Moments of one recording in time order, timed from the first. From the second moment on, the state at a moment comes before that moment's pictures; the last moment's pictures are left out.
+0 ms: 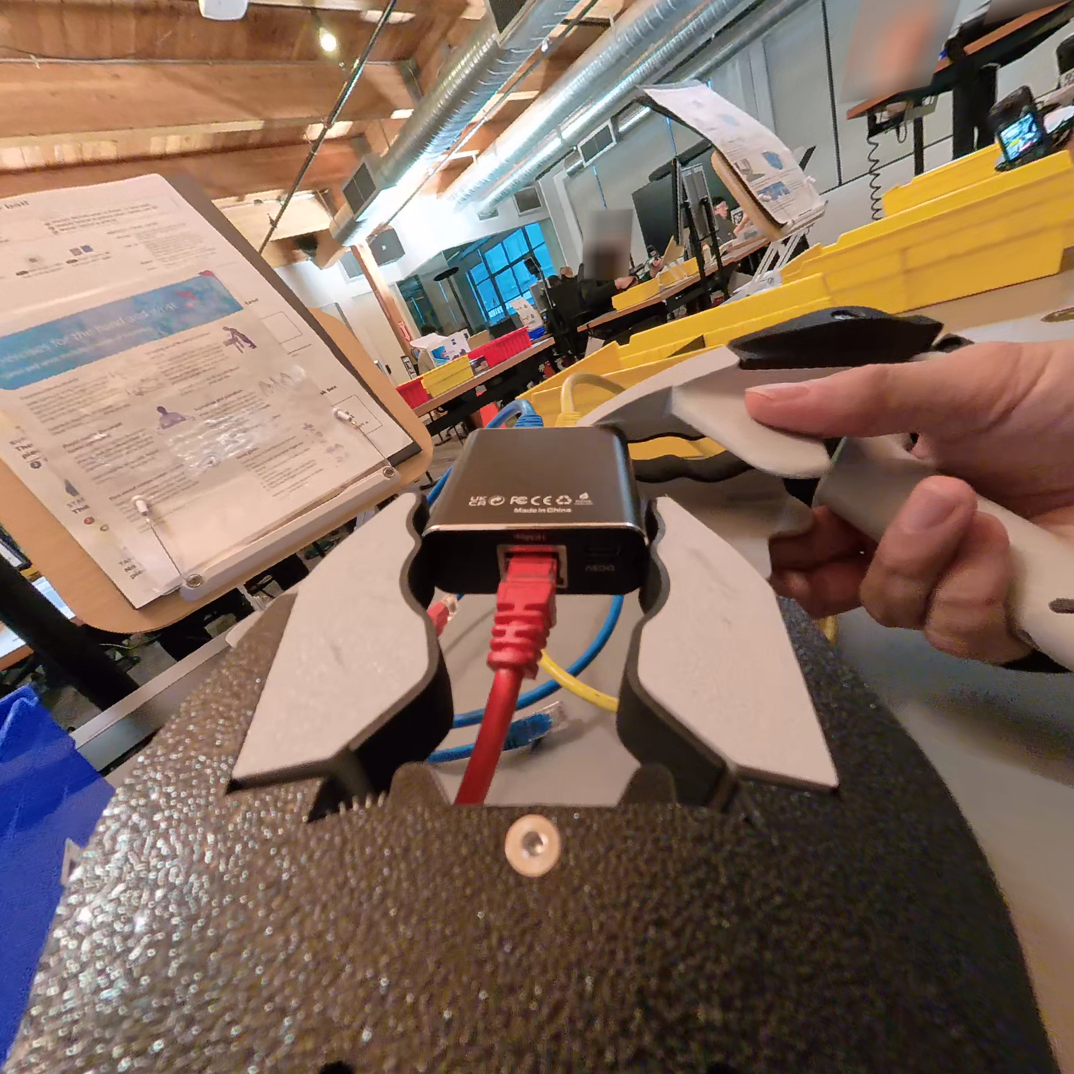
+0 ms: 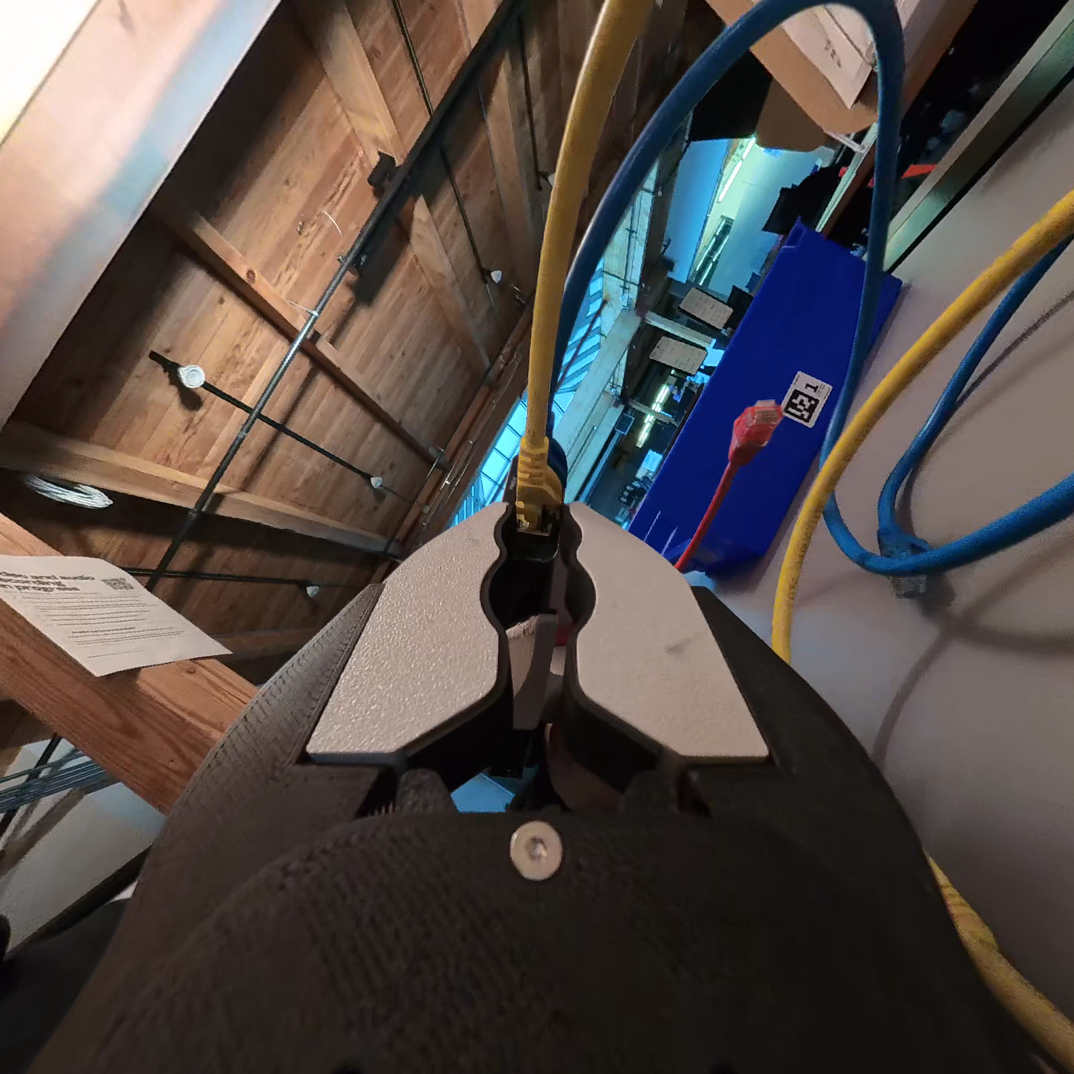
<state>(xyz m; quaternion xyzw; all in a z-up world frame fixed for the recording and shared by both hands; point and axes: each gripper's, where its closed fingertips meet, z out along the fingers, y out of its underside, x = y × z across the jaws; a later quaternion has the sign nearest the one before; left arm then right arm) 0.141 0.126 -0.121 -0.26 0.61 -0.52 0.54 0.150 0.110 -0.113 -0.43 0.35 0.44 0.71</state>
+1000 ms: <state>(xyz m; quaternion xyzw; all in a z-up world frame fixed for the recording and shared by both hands) 0.141 0.134 -0.110 -0.24 0.58 -0.44 0.64 0.144 0.113 -0.098 -0.49 0.23 0.35 0.76</state>
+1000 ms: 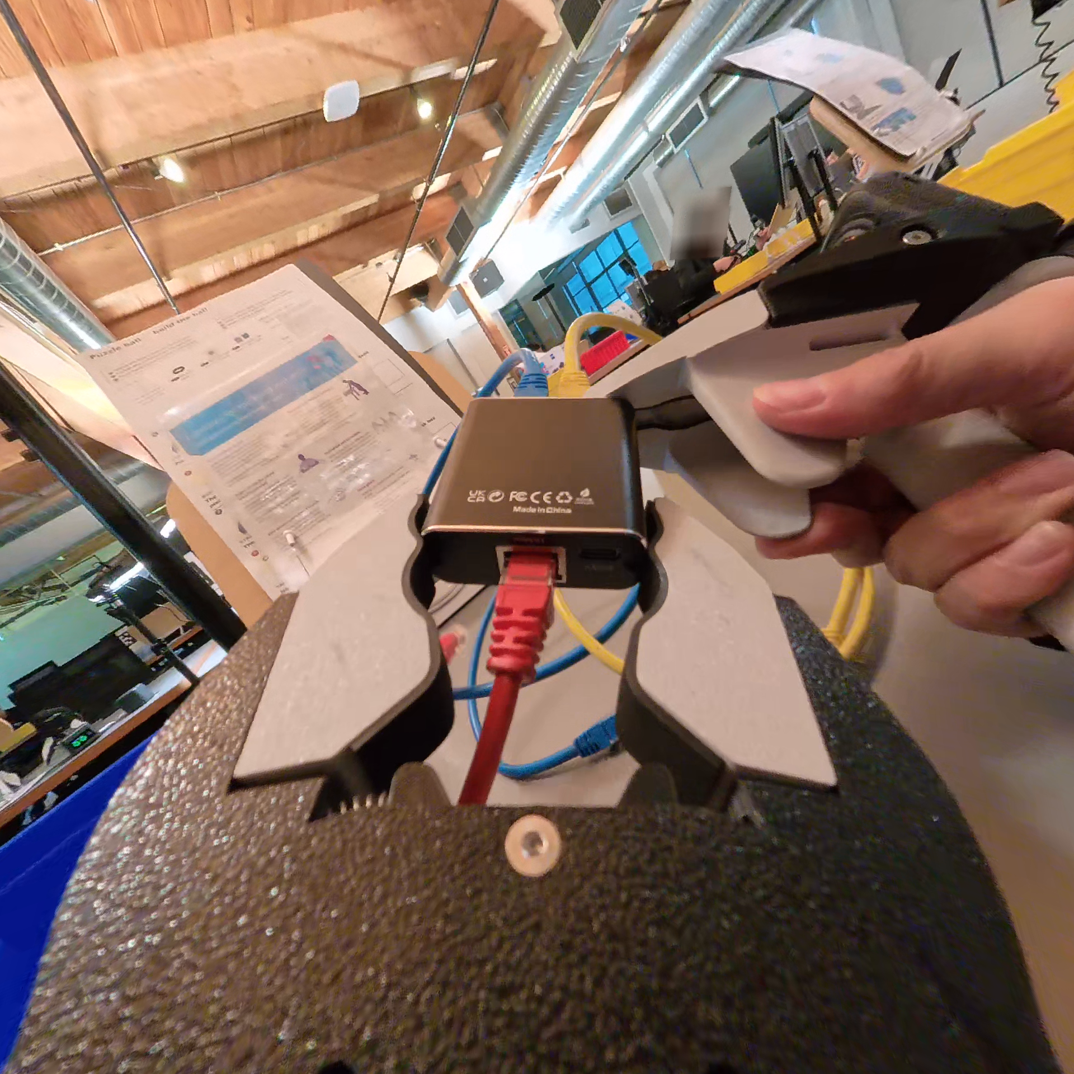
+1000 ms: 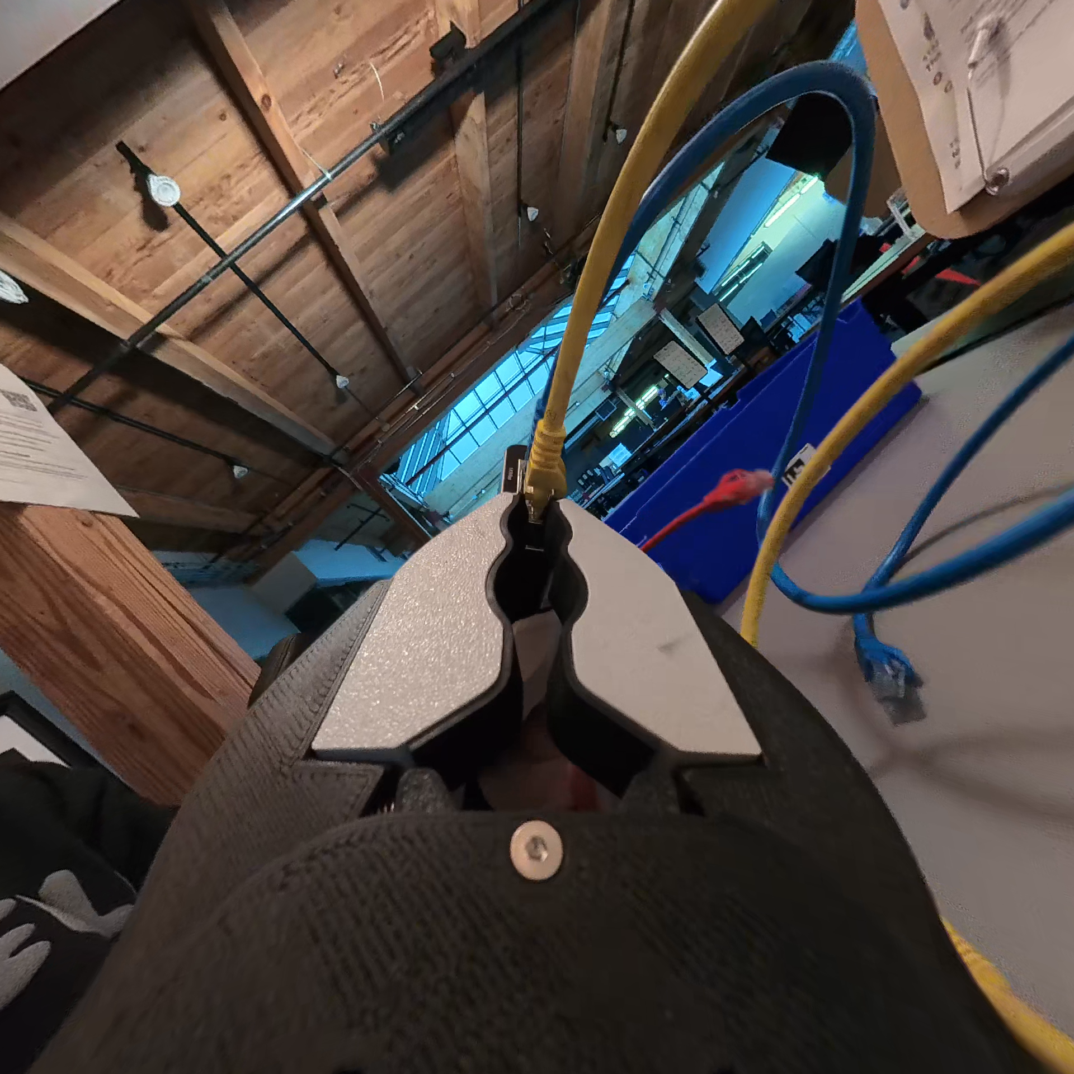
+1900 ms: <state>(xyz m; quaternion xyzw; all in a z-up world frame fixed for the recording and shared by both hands) 0.141 0.173 -0.116 -0.34 0.53 -0.49 0.60 0.182 0.006 -0.026 -0.74 0.02 0.06 0.67</state>
